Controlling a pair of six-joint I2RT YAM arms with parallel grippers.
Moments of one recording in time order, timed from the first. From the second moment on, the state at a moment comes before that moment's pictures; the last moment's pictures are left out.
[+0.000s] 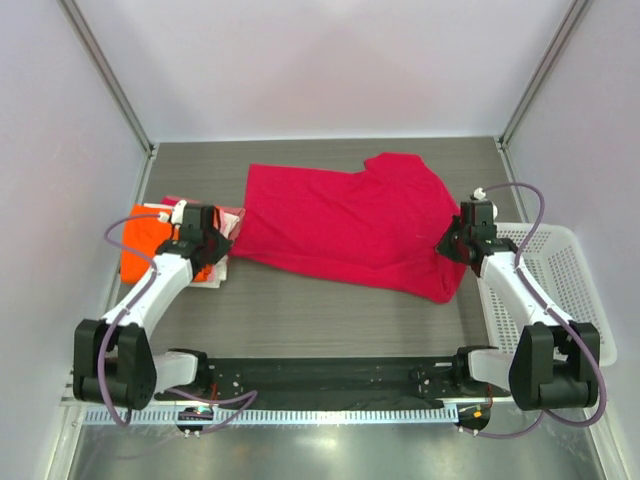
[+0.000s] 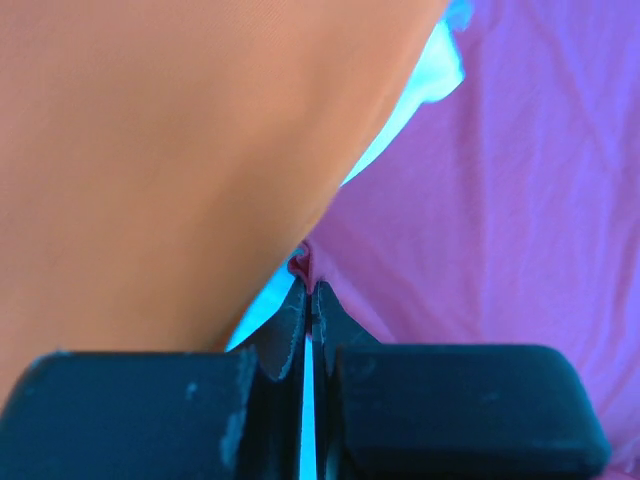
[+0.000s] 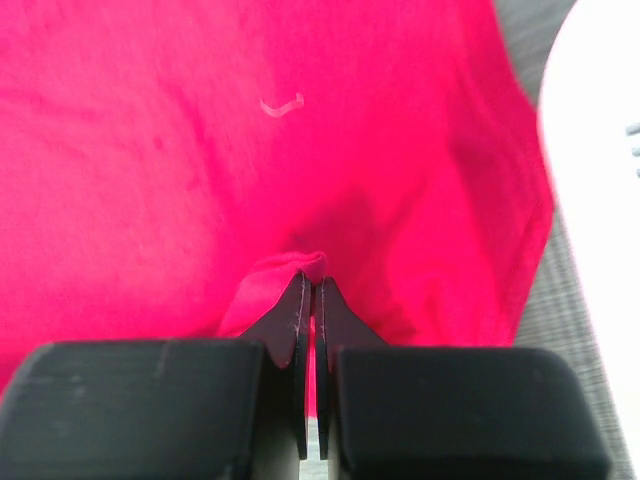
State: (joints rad) left arm -0.14 1.21 0.74 -0.39 -0.18 -0.87; right arm 0.03 1.20 0.74 -0.39 0.02 0.53
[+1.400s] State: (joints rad) left arm -0.17 1.91 1.43 -0.56 -0.25 -0.94; right arm -0.08 1.67 1.24 -0.40 -0.09 0.52
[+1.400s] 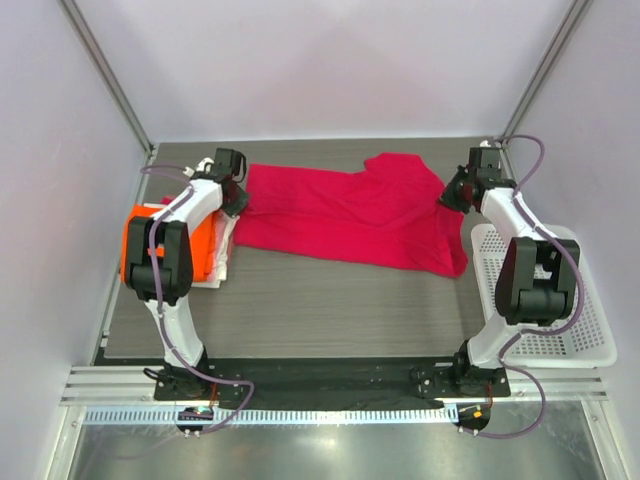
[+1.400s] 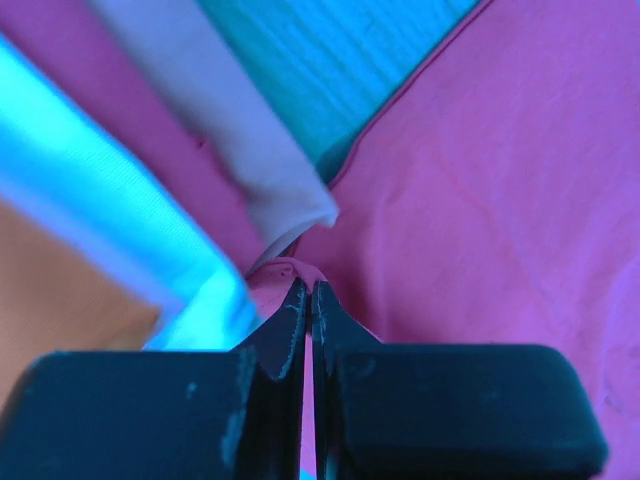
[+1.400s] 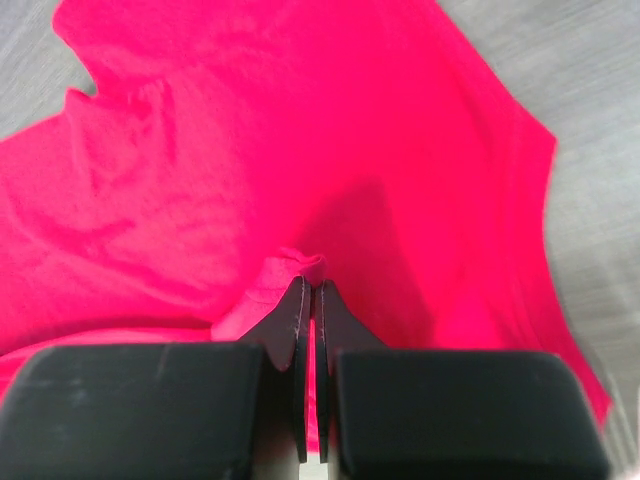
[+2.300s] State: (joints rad) left arm -0.30 1.46 0.94 -0.43 -0.24 -0.97; right arm 0.31 1.07 0.65 -0.35 0.38 0.97
